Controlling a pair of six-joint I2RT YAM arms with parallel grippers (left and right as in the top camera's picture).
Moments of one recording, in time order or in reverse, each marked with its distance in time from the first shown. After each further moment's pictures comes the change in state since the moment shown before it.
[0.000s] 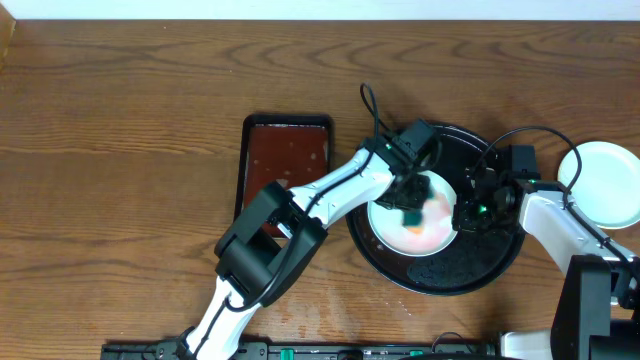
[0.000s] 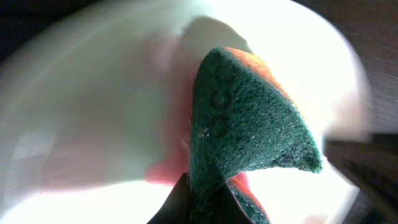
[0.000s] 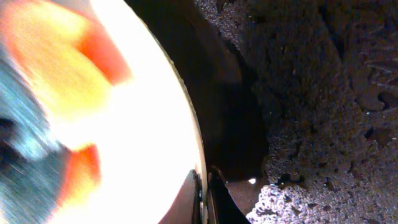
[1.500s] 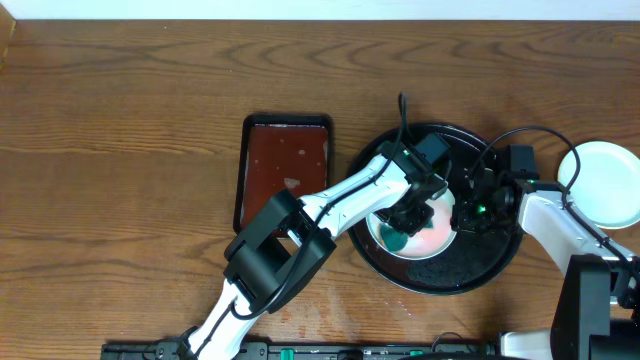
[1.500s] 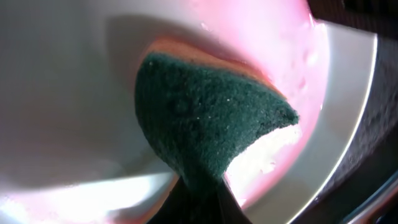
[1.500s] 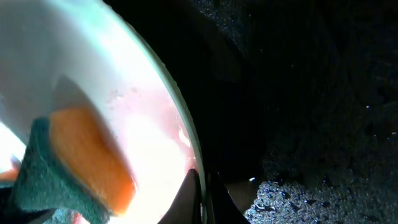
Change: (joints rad) left arm -0.076 0.013 0.058 -0.239 0.069 0.452; right arm 0.005 0.002 -0.001 0.006 -0.009 0.005
